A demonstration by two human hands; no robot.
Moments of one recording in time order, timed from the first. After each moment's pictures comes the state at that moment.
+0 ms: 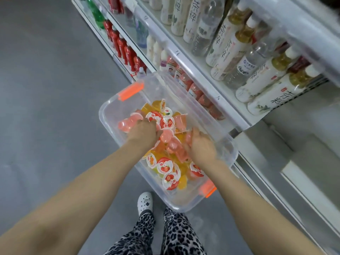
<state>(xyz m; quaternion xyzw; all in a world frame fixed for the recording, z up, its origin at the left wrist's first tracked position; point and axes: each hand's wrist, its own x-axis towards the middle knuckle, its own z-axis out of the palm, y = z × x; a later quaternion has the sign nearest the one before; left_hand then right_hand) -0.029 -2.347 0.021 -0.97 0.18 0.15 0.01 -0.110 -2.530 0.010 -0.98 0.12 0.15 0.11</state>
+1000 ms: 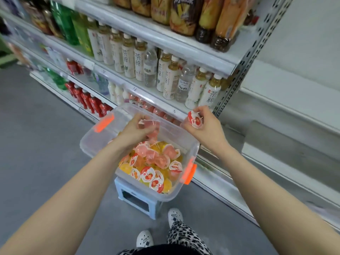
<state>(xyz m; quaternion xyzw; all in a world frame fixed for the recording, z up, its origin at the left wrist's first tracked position) -0.070 -2.362 0.148 -0.70 0.13 0.33 -0.62 -0.189 -2.569 0.169 -0.89 0.21 -0.17 0.36</state>
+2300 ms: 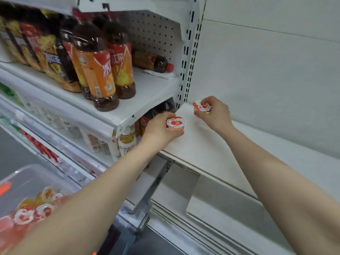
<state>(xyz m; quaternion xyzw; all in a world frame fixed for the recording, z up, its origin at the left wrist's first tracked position) -0.105 -2.794 0.242 -0.84 0.32 0.08 -0.44 -0.165 -2.989 0.254 -0.87 0.28 -0.25 0.30</state>
